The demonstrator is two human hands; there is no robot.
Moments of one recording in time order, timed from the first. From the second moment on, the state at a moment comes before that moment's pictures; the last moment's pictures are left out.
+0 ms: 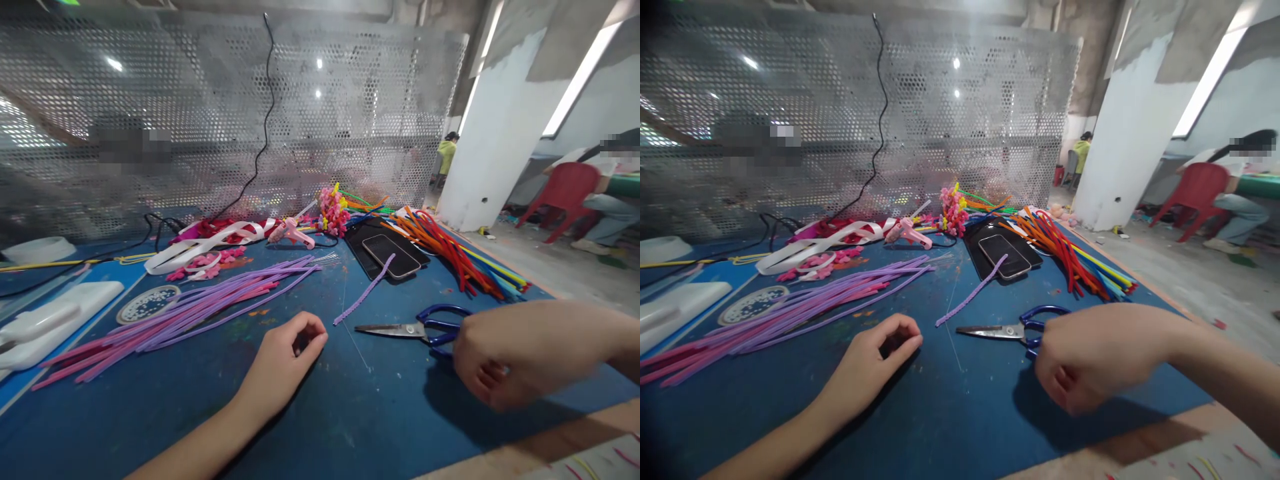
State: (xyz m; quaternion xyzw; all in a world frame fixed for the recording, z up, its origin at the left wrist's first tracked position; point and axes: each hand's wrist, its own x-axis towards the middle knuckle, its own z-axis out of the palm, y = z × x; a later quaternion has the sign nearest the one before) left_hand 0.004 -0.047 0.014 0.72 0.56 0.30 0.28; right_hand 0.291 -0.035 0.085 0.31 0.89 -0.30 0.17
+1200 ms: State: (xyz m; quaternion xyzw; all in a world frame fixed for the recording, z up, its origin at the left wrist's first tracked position) left_hand -0.008 -0.034 0.002 0.79 0.55 0.23 0.15; right_hand 0.180 0.026 -0.007 0.25 0.95 0.01 -0.16
